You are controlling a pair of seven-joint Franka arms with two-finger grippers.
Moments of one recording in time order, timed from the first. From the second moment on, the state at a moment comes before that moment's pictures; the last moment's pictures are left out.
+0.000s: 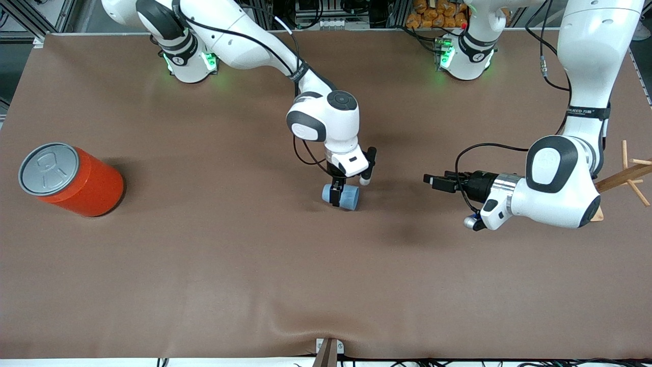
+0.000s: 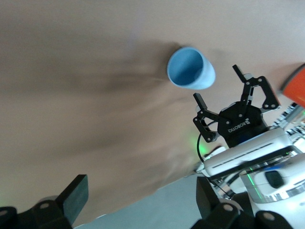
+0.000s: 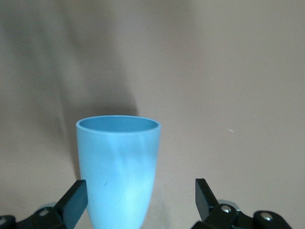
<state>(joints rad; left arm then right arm) 0.01 0.51 -0.16 -1.62 -0.69 1.62 -0.11 0.73 0.80 0.14 -1.38 -0.51 2.35 -0.11</state>
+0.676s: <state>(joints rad) -0.03 0.62 -0.16 -1.61 -0.93 1.81 -0.03 0.53 0.51 0.13 -1.35 -0.07 1.95 -0.10</state>
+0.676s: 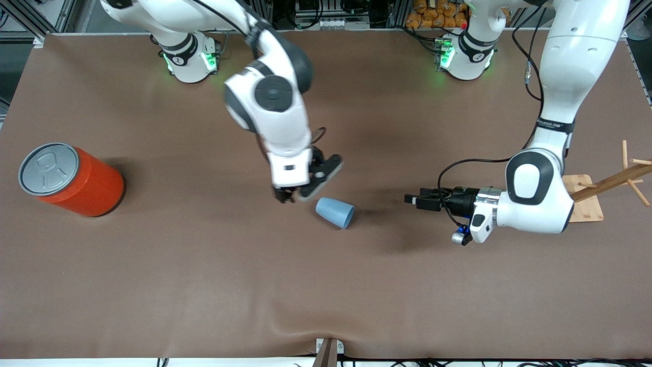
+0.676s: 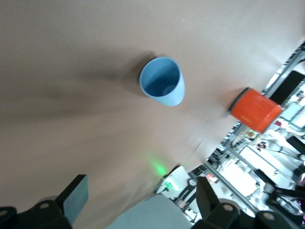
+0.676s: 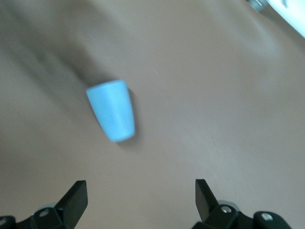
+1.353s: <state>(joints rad) -0.19 0.80 -0.16 -1.43 -1.15 2.09 0.18 0.18 0.41 0.13 -1.35 0.03 1.58 -0.11</state>
